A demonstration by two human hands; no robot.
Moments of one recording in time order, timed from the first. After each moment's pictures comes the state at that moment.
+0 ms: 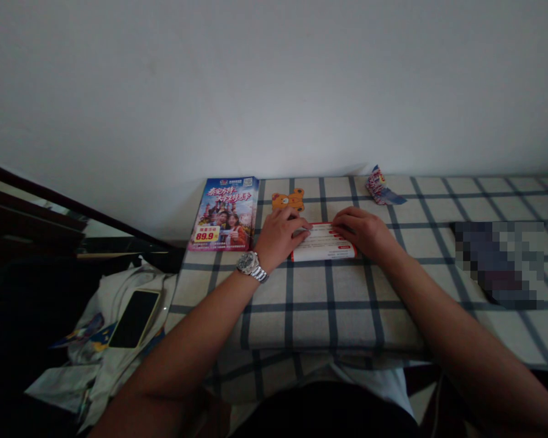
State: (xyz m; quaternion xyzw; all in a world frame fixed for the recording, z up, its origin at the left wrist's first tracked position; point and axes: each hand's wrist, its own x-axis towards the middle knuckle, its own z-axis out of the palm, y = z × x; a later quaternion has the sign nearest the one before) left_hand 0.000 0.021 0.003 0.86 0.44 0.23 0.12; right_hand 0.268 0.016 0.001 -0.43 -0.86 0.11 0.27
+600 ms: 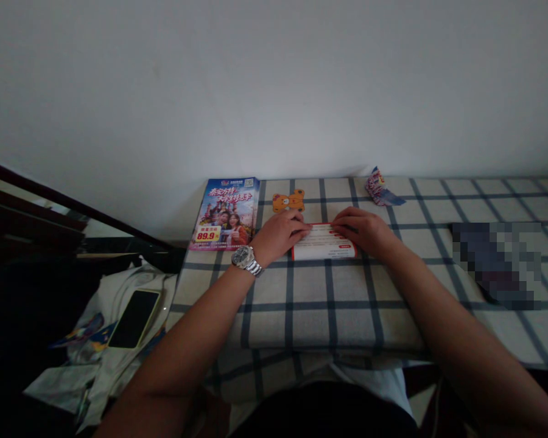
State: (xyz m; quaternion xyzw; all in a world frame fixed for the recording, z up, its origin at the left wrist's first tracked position) left_hand -0.008 0.034 0.005 0.89 0.36 0.22 0.17; right_hand 0.274 0.022 0.002 -0.41 -0.86 0.16 0.27
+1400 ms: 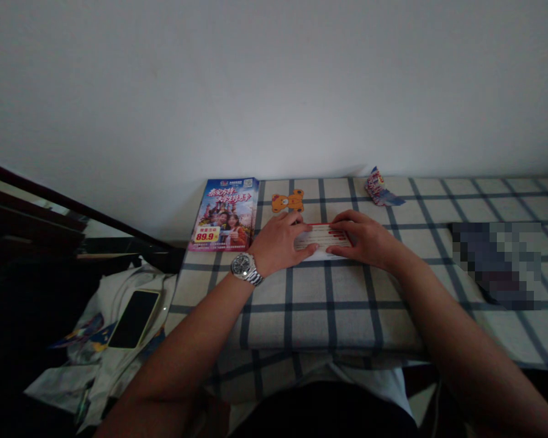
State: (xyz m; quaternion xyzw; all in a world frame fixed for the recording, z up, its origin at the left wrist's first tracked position) left_hand -0.001 0.005 0.025 0.89 0.40 0.18 0.10; right_hand 0.269 0.000 0.015 -0.42 -0.86 0.15 0.24
